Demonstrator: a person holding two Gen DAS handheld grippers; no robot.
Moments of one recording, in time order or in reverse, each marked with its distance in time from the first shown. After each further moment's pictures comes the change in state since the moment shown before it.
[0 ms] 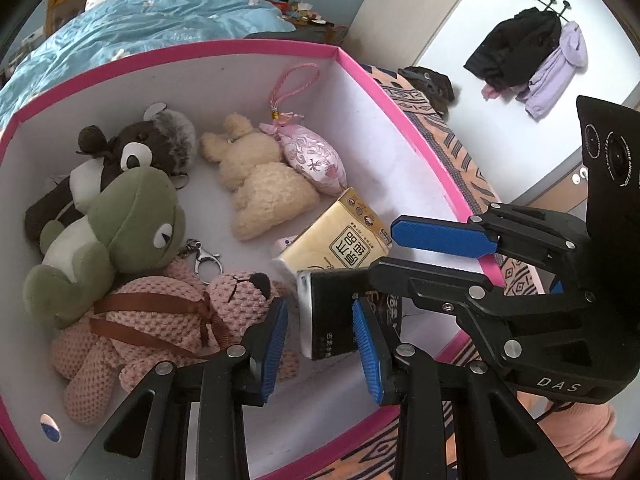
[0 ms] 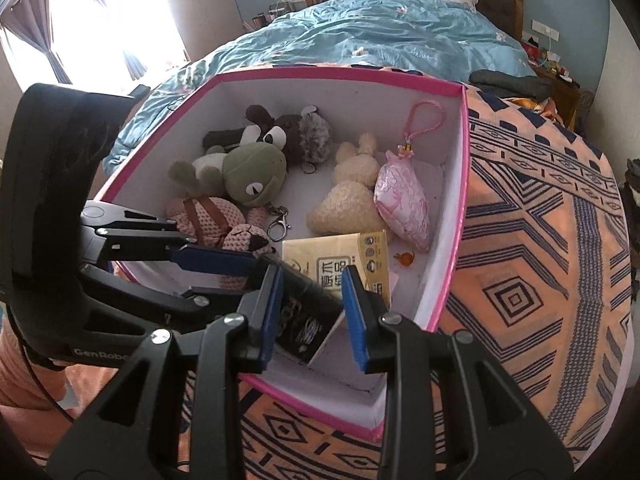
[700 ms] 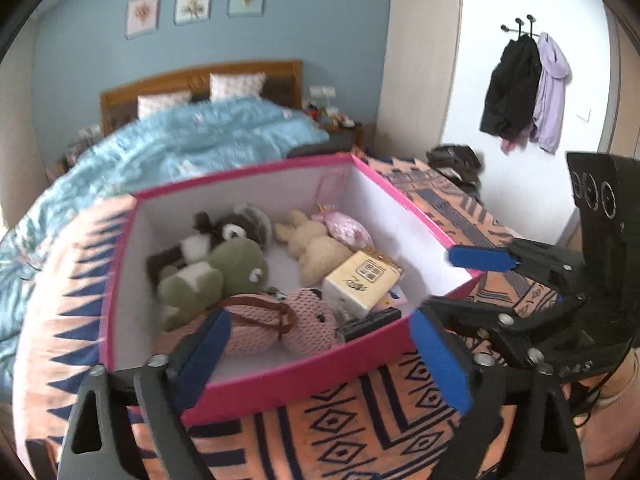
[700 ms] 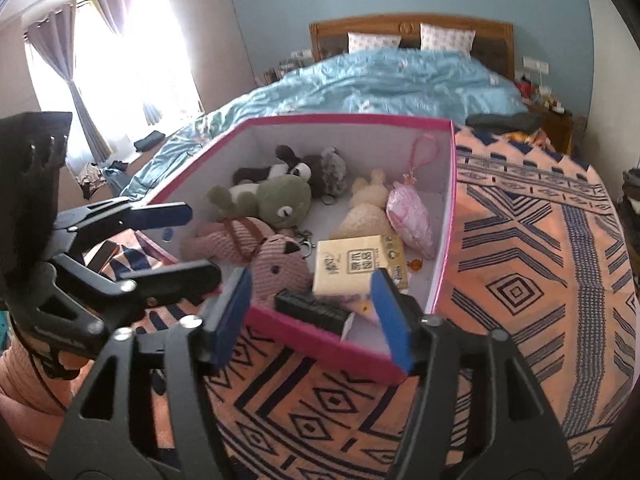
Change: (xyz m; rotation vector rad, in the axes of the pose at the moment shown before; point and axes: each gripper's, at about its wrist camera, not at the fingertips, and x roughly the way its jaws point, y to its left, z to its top) left arm -0.087 -0.030 -0.078 0.124 -0.447 0.276; right arm -0.046 0.027 -0.054 -0.012 -0.294 0.003
